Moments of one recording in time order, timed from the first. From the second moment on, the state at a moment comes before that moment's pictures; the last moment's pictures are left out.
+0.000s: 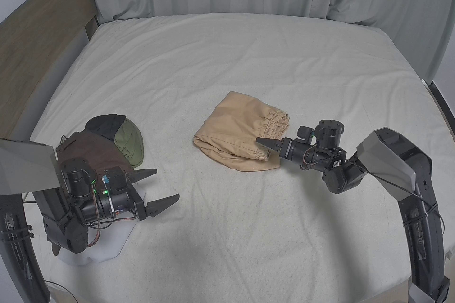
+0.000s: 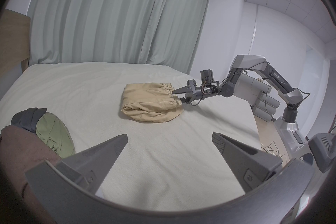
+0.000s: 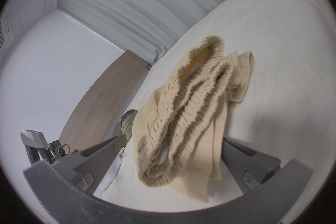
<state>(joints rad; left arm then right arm) -0.13 2.19 -0.40 -1.55 -0.72 0.14 0.28 2.63 -1.50 -0.97 0.57 0.59</state>
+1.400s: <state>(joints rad) -0.13 2.19 -0.42 -1.55 -0.72 0.14 0.32 2.66 -1.60 -0.93 0.45 0.54</state>
